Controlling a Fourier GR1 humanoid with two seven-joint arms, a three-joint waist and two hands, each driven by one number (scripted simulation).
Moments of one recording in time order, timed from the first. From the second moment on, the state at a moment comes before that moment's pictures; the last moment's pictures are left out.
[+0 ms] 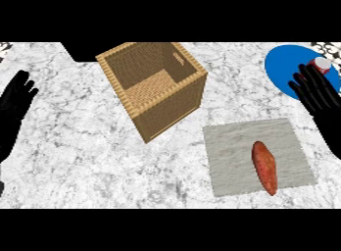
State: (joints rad) left arm -0.14 0.55 -0.04 -1.58 0.30 0.15 0.11; right arm -0.17 -0.56 0.12 -1.69 -0.49 0.04 0.00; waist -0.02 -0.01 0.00
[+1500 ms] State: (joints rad) left arm -0.19 0.43 -0.18 -1.40 0.15 0.20 0.20; right arm 0.04 -0.93 -0.13 -1.57 -0.07 0.55 -0.60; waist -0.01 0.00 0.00
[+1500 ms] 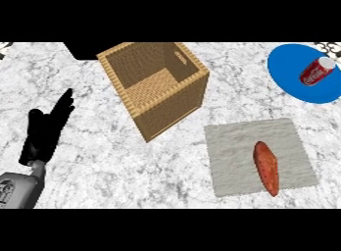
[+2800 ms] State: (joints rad) left arm -0.20 0.35 -0.13 -1.40 0.06 0.14 0.22; right arm -0.02 -0.87 0.03 -1.36 0.14 0.45 -0.70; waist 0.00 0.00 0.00
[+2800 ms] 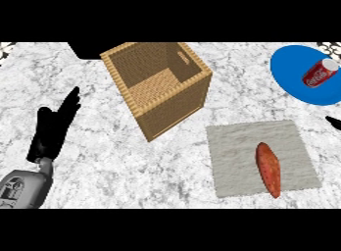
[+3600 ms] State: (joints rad) left arm -0.22 0.29 -0.07 -1.39 -0.01 0.10 0.24; right arm -0.11 -0.66 0.11 -1.26 0.33 0.40 -0.70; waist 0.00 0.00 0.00
